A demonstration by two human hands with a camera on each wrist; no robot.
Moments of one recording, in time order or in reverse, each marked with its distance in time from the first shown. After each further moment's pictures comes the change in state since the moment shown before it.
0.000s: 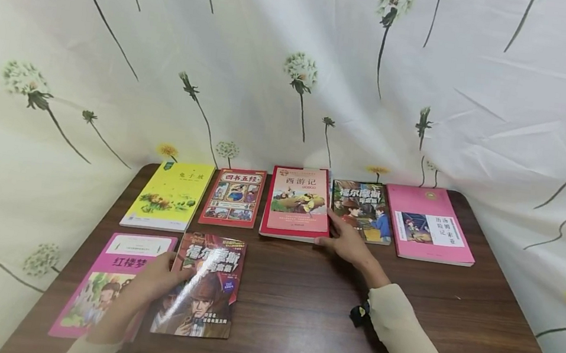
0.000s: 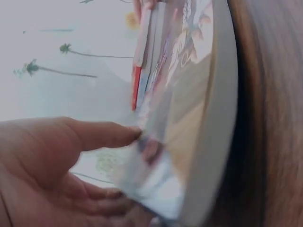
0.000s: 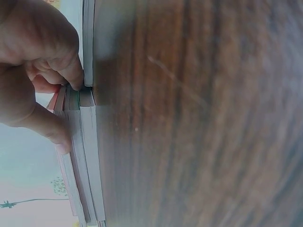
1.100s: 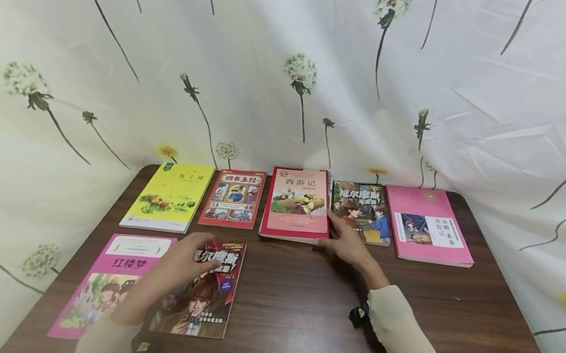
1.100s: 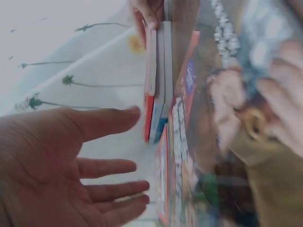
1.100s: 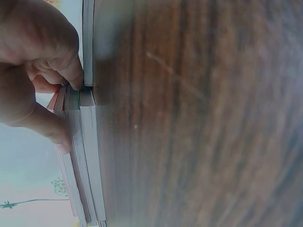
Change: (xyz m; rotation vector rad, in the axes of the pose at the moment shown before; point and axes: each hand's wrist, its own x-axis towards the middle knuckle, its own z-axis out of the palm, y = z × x) left_hand 0.017 0.042 0.011 0.177 0.056 0.357; right_hand 0.000 0.002 0.001 -0.009 0.007 0.000
